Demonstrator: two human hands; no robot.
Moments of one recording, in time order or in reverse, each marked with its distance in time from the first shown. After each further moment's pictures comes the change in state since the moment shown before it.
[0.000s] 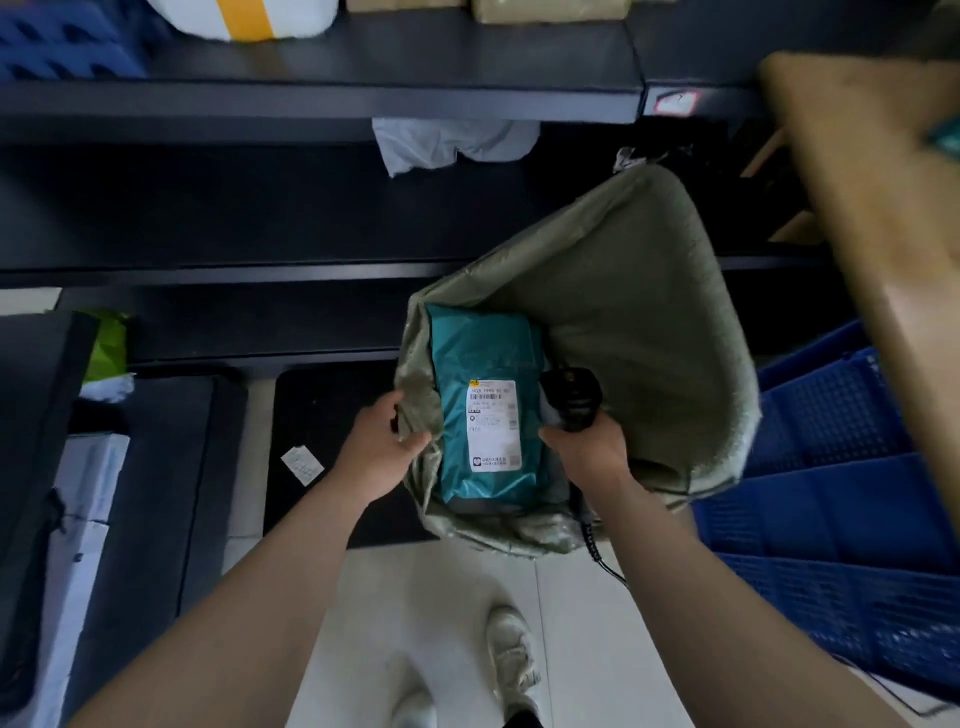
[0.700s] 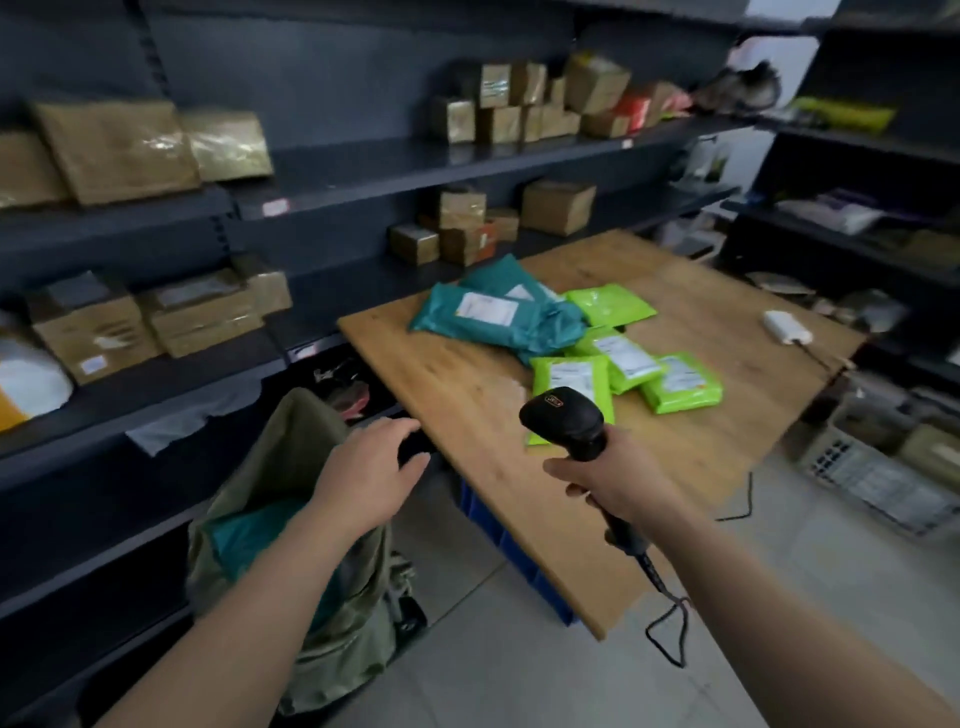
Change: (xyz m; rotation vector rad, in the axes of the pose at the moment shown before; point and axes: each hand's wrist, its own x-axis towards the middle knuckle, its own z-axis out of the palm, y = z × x) left_hand -0.329 0.312 0.075 0.632 -0.010 0.991; right_hand -0.349 0.013 -0.407 0.126 0.344 -0.174
